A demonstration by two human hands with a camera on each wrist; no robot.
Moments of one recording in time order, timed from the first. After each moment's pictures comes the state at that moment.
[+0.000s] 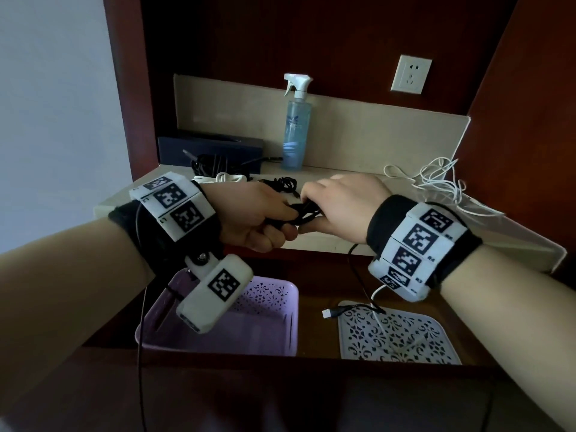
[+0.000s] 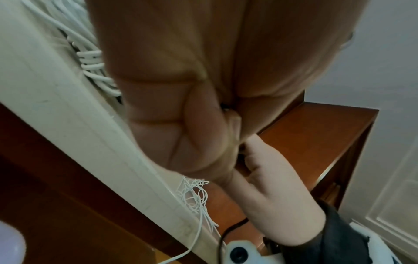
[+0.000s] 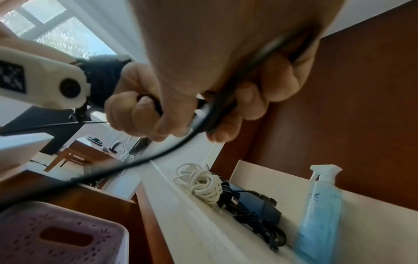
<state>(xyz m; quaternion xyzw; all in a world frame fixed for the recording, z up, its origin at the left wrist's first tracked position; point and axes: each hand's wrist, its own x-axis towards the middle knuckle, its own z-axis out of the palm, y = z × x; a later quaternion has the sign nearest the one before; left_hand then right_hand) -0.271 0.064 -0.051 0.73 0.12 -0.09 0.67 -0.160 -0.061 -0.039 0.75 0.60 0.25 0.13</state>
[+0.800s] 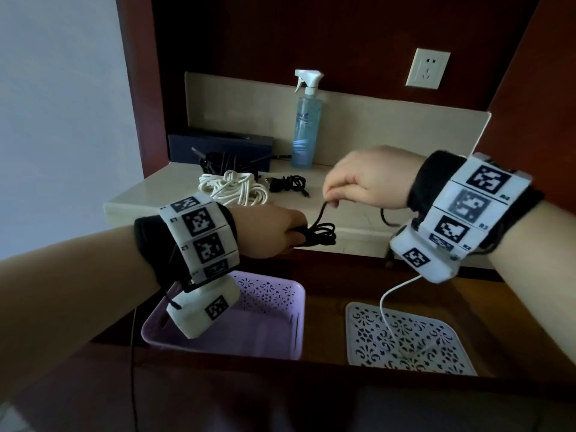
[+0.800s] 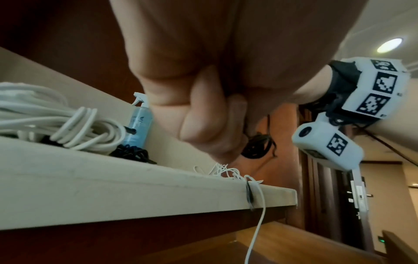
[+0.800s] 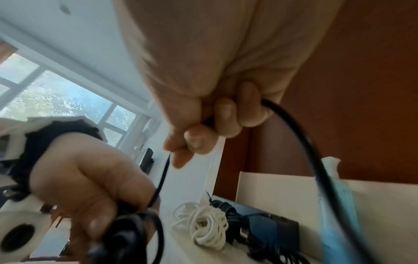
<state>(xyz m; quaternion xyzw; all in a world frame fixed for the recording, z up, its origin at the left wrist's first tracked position) -0.262 0.054 -0.066 0.99 0.10 -0.02 0.10 -0.138 -0.066 0.003 0.73 0.67 0.10 0.10</state>
